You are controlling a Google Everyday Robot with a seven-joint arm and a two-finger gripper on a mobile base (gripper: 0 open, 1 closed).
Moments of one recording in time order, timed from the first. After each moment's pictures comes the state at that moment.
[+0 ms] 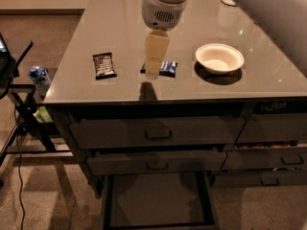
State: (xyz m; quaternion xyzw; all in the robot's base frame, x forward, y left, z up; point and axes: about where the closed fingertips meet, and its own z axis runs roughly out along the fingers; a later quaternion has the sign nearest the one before) arm 0.588 -0.011 0.958 -0.69 0.70 -0.02 0.18
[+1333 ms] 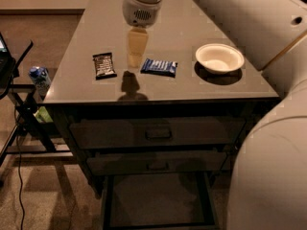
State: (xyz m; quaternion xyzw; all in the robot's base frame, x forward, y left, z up) arm 0.637 0.040 0.942 -0.72 0.67 0.00 0.19
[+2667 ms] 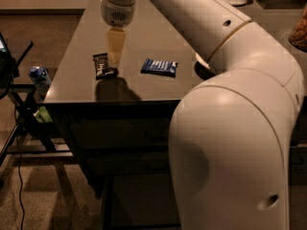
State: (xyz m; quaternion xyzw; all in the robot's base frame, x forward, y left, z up) arm 0.695 0.103 0.919 -0.74 0.64 0.00 0.20
